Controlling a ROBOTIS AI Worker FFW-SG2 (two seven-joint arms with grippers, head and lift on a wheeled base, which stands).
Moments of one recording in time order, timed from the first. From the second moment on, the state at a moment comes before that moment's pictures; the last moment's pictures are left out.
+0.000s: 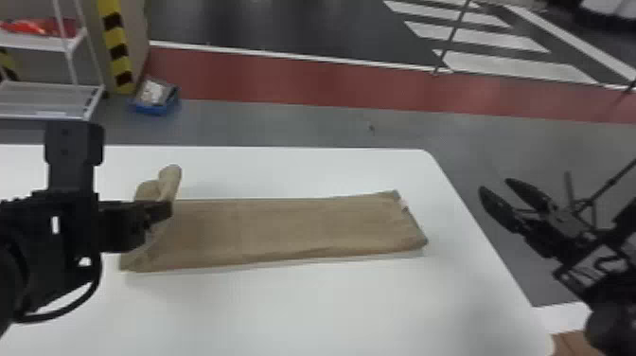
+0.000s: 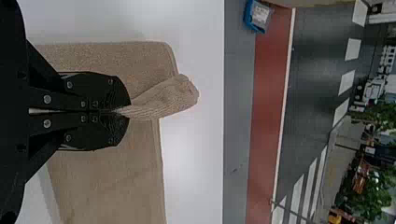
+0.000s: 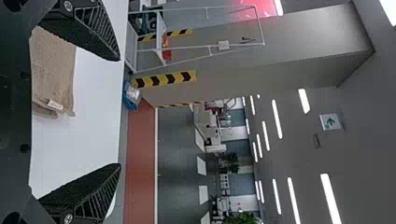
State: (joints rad) left arm -0.08 0.03 -0.07 -2.14 0.25 1.30 -0.02; right arm -0.01 -0.30 -0.68 -1.48 -0.30 0.20 1.03
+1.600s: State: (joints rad) left arm 0.22 0.15 -0.11 -1.89 0.18 0.19 0.02; right arm 0.06 -0.09 -0.29 -1.64 -0.24 0.44 0.77
